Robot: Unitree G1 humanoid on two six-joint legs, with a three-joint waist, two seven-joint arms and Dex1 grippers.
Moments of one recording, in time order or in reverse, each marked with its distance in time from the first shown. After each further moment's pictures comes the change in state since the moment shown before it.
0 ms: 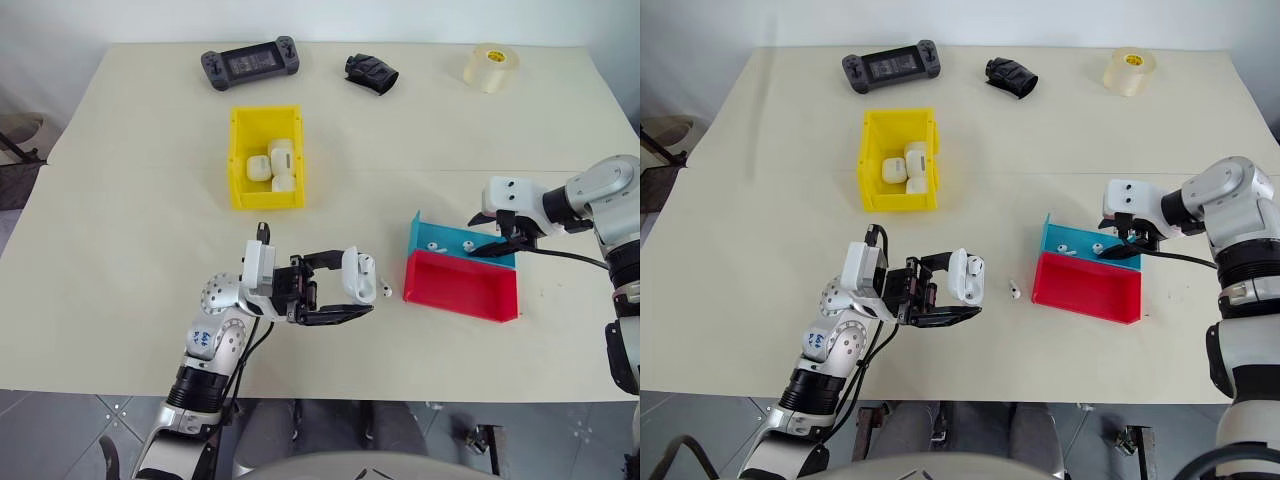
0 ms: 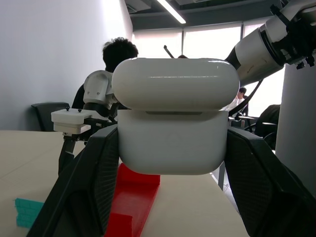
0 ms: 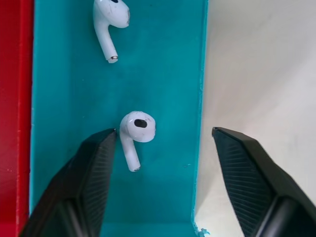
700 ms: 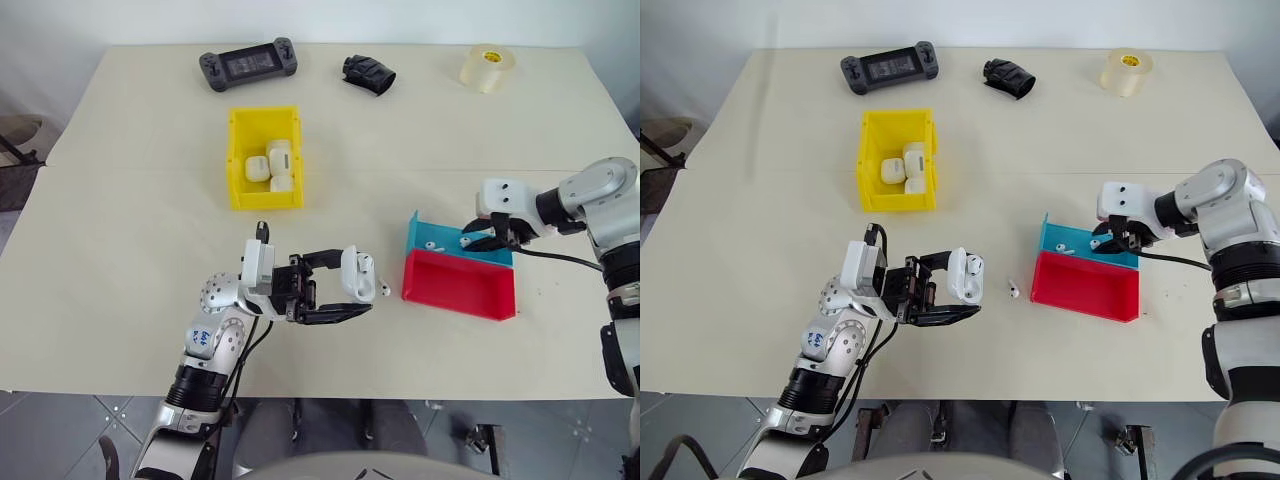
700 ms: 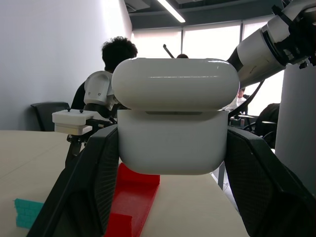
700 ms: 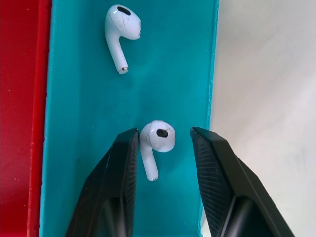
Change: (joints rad) left arm -0.004 0.004 0.002 0.003 0.000 0.001 0.003; right arm 0.018 0.017 -0.007 -0.033 0.002 -0.002 0.004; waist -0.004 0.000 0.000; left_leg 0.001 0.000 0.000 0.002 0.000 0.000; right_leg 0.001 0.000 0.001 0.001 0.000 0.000
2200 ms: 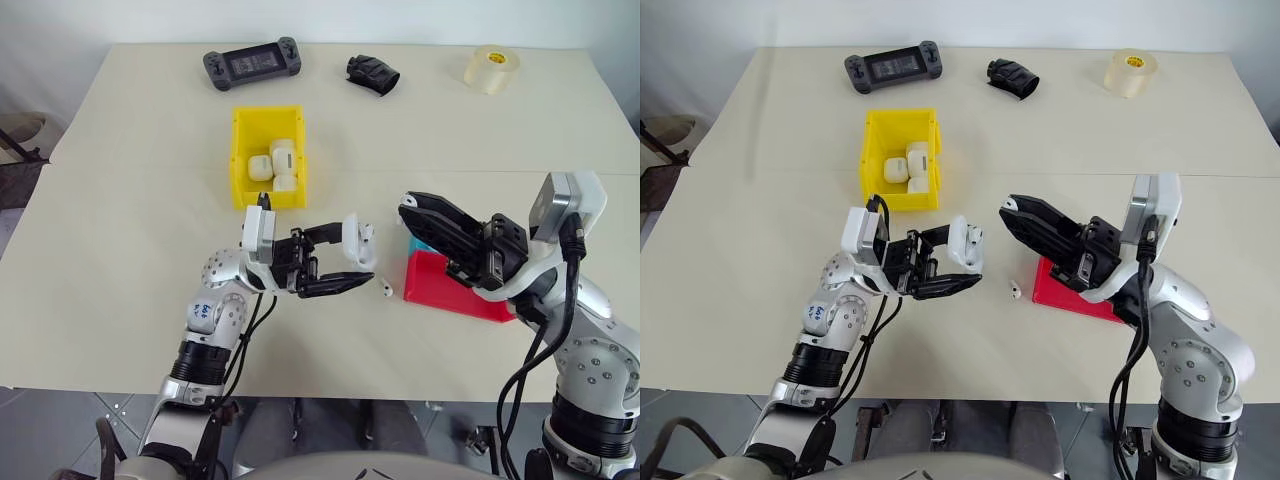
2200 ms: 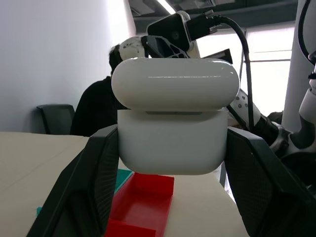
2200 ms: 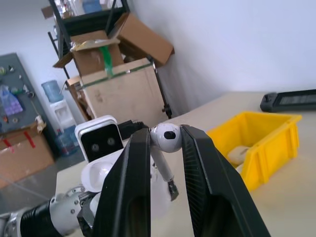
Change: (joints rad) left arm -0.147 -0.017 0.061 0.080 -0.036 0.118 0.017; right arm 0.764 0.459 -0.580 -1.435 1.199 0.779 -0.794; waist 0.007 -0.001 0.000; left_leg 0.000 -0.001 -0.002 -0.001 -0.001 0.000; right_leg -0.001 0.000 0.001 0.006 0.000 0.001
